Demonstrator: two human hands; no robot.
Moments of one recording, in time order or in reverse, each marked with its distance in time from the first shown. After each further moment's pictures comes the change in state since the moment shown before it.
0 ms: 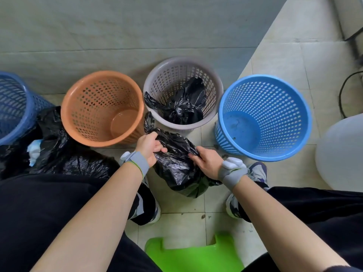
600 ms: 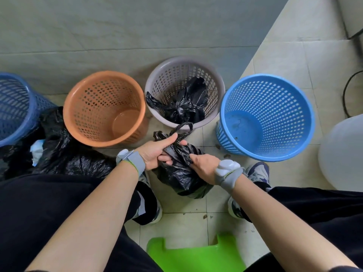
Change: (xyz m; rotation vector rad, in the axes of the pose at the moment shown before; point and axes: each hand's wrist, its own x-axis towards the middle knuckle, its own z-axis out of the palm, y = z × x) left_hand -0.021 0.007 -0.005 0.319 -0.564 -0.147; right_hand 0.004 0.000 0.006 -0.338 -0.220 -0.105
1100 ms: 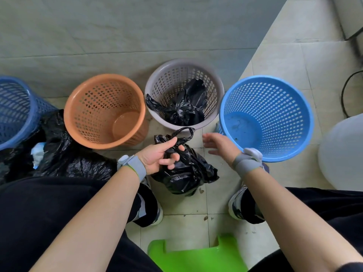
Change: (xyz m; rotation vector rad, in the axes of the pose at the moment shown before) left_hand -0.001 -0.007 -0.001 -0.092 -0.102 -0.028; right_hand 0.003 0.025 -0.041 1.097 0.298 0.351
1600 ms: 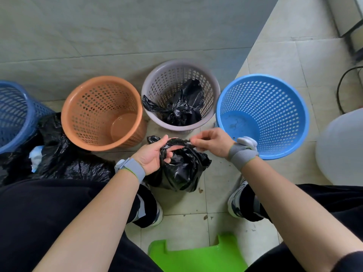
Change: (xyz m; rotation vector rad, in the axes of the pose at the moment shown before) left_hand 0.009 -0.004 -0.007 -0.128 0.133 0.091; right_hand -0.006 -0.024 0.004 -0.182 -0.120 -0.164
